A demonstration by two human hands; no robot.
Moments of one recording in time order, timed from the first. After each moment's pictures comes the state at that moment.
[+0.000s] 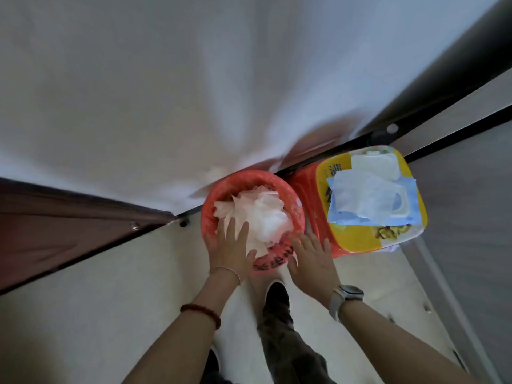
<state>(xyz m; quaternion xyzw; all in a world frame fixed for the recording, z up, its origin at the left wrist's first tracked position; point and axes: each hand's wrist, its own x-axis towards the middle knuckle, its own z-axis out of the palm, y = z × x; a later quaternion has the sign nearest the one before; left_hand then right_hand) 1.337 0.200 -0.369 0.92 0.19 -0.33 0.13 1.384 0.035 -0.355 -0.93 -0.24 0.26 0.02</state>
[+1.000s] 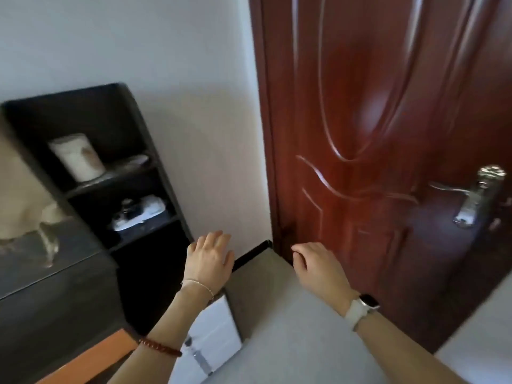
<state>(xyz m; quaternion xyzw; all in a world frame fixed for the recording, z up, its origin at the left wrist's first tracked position) 0.672 0.231 0.168 0.70 0.69 0.15 -0.08 0.897 0.252 0.147 -0.55 -0.78 0.10 0.28</state>
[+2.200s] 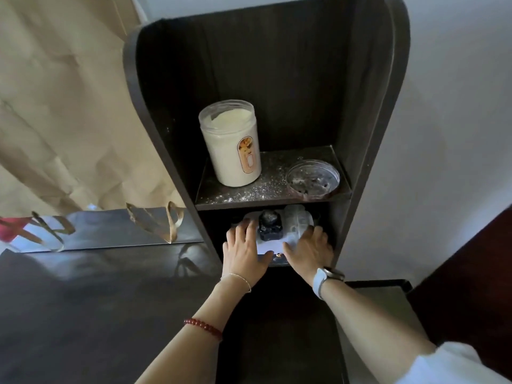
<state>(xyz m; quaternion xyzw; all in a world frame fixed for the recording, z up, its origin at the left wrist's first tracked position) 0.313 0.423 0.102 0.40 0.90 0.17 0.02 0.396 0.535 0.072 -0.47 -0.87 0.14 0.09</state>
